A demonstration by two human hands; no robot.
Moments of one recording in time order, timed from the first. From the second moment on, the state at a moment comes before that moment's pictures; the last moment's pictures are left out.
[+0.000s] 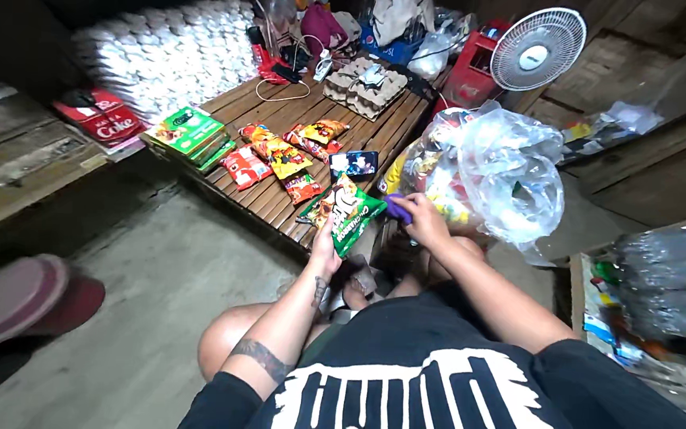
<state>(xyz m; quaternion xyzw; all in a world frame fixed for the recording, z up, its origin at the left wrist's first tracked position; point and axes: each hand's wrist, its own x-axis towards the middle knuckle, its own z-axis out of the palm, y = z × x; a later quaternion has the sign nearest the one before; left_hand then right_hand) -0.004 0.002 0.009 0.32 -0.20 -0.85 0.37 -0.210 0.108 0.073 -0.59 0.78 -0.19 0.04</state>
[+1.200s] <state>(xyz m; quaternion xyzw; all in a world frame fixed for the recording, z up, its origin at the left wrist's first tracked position) -0.005 0.024 -0.008 0.34 -0.16 -0.87 0.31 -0.119 0.122 0.030 -0.75 0.64 -0.16 0.07</state>
